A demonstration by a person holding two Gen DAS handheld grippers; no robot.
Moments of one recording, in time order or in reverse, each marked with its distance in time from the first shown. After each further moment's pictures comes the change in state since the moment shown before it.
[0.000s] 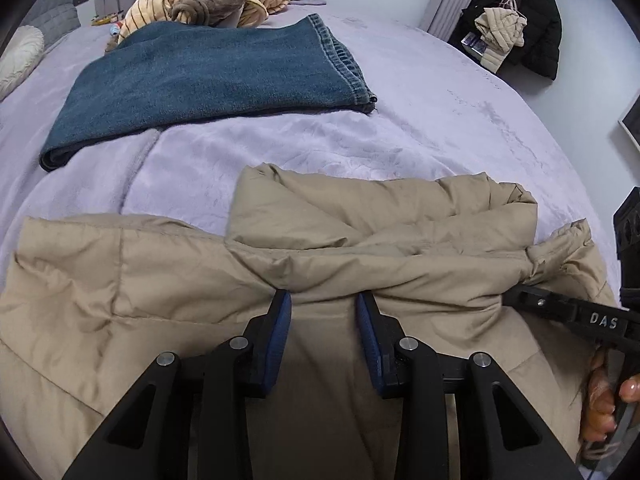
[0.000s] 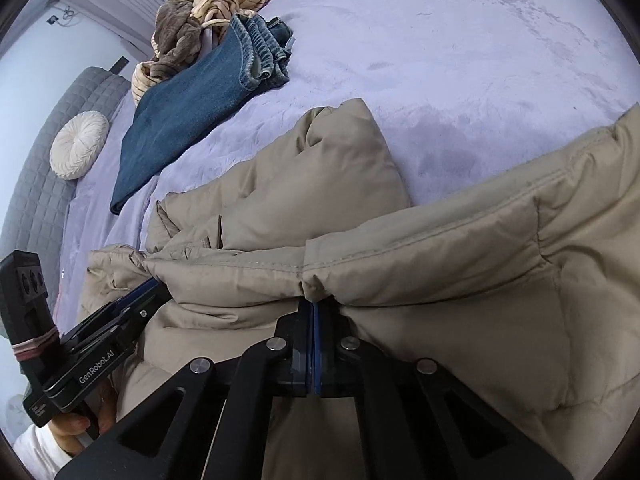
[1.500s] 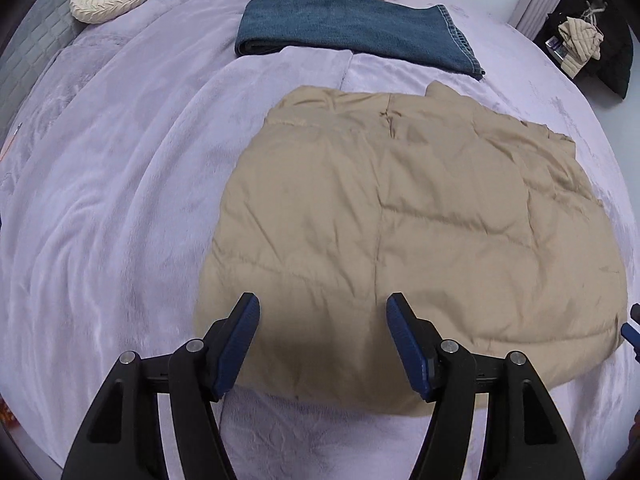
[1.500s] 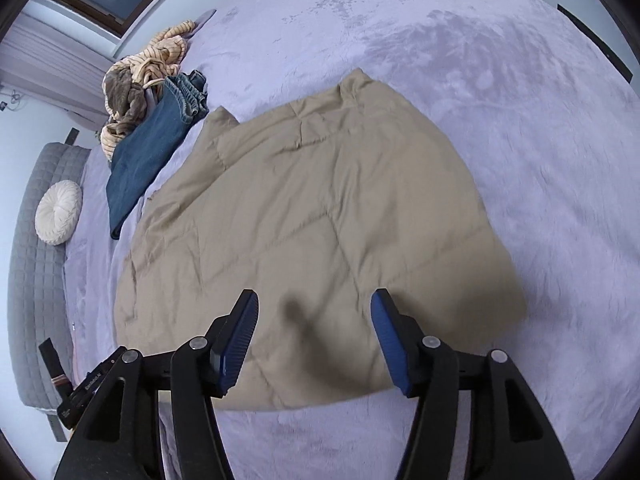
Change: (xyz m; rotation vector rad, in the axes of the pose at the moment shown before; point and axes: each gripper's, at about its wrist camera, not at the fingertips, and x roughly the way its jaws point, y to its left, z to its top) left arm -0.139 0.091 -0.139 -0.212 0.155 0.208; right arm -0.153 -0.050 -0.152 0.337 -0.060 -0.087
